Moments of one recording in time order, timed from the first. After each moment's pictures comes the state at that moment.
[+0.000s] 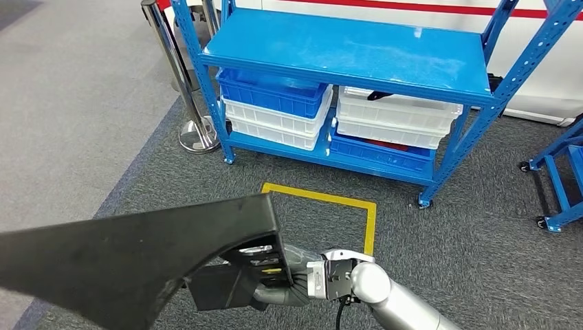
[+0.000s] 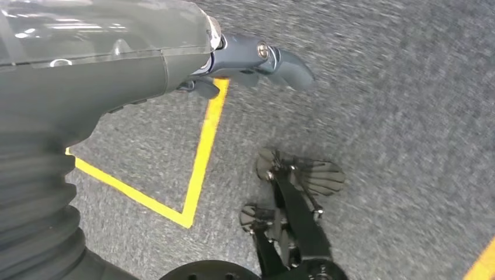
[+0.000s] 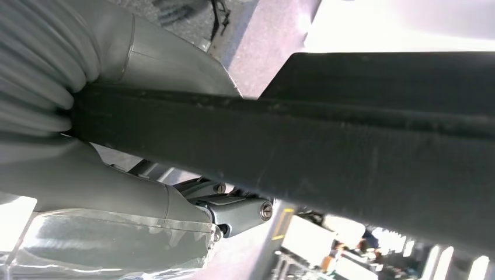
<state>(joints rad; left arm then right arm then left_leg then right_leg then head) -0.03 0.08 1.35 -0.24 -1.08 -0.17 -0.26 -0.40 -0.13 0.80 -1.50 0.00 0.44 -0.50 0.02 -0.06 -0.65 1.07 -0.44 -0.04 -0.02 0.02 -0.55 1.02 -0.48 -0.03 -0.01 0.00</state>
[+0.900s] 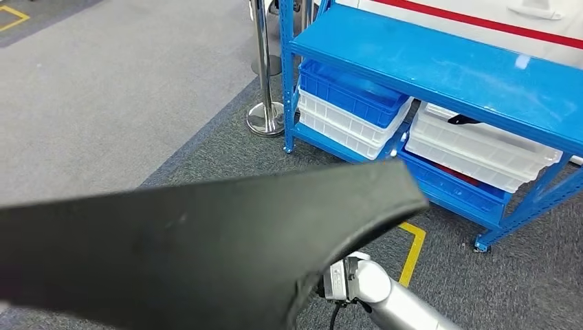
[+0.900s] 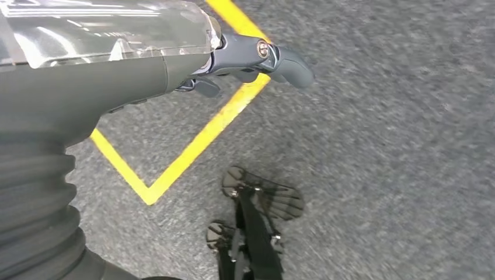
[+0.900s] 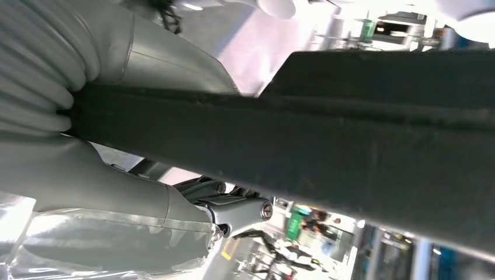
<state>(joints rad) -0.05 0.05 1.42 -0.25 -1.03 -0.07 -0.30 -0.42 -0.12 0.82 -1.57 -0.12 0.44 -0.54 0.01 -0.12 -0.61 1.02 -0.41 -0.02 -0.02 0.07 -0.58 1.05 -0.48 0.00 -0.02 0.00</state>
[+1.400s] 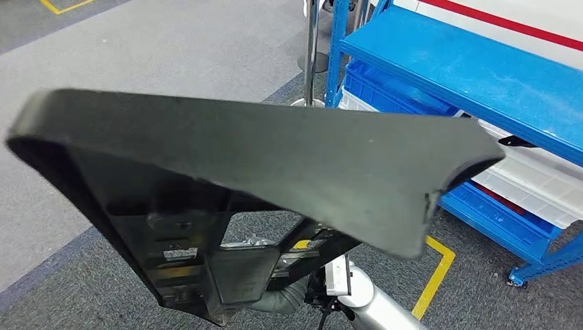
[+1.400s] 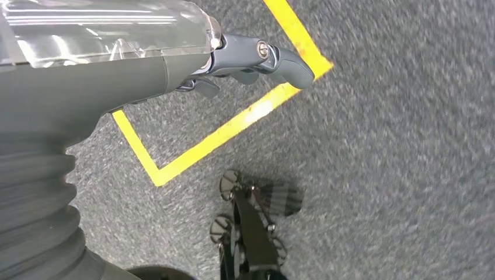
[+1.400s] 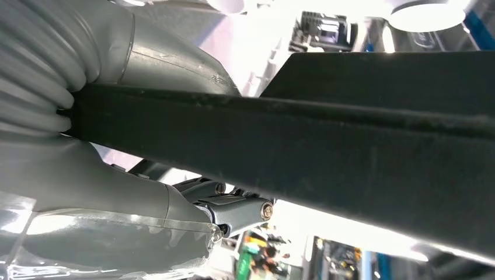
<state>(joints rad) -0.06 0.05 1.43 -0.26 -1.03 -0.06 -0.28 -0.36 -0.02 0.78 -1.51 -0.11 0.47 -0.63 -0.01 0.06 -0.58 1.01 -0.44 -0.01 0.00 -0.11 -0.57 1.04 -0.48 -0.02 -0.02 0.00</state>
